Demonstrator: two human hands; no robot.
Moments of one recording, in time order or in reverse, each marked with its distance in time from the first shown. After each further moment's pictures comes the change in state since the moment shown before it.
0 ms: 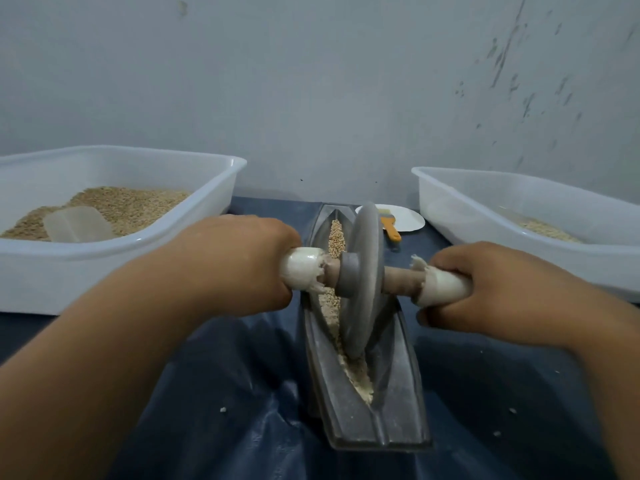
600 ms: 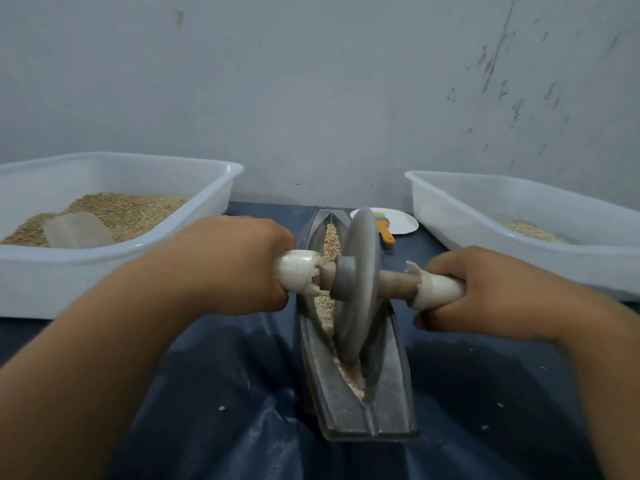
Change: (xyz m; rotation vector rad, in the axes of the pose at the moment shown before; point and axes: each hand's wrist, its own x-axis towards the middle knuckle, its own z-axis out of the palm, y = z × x) left_hand 0.000 -0.004 -0.002 -0.007 0.011 0.002; right_hand 0.001 0.006 -0.002 0.077 -0.068 0.014
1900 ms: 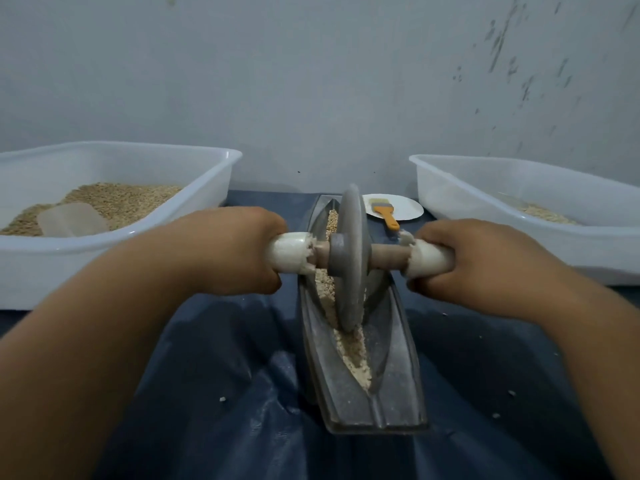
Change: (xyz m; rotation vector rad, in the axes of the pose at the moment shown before) left_hand 0.005 -0.003 0.001 -0.095 -0.130 -0.046; right_hand 0.012 -0.006 0.011 -0.163 0.230 -0.049
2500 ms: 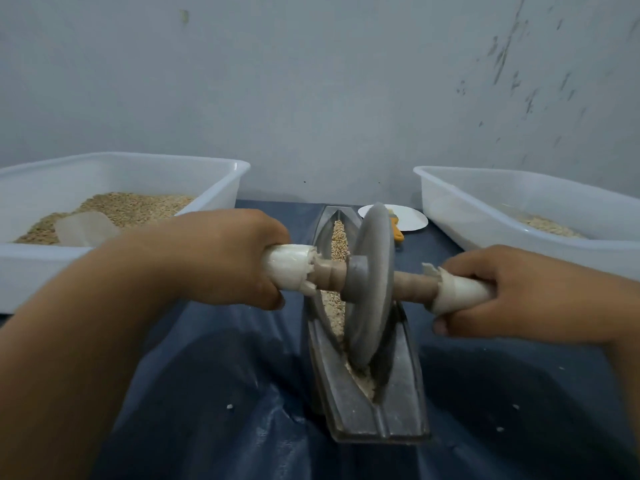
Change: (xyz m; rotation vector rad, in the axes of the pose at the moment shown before) left_hand -0.010 -0.008 -0.013 -0.029 -0.031 0.010; right_hand -0.015 0.014 -0.019 0.219 -0.286 -0.020
